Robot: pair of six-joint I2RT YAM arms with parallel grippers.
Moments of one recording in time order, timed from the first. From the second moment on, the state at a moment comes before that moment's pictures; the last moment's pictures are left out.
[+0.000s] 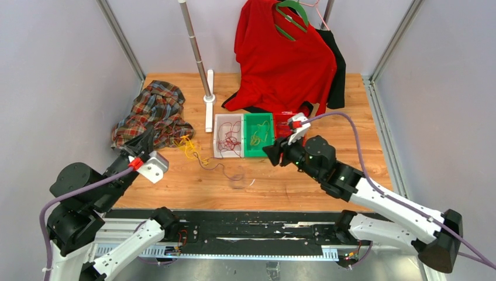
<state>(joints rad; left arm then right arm) -0.62 0.48 1.27 -0.76 -0.15 0.93 0.92 0.88 0.78 -0.11 0.24 0.28</state>
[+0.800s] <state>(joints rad) -0.62 0.53 1.31 -0.74 0.24 0.84 1.23 1.35 0.75 0.38 -0.09 0.16</state>
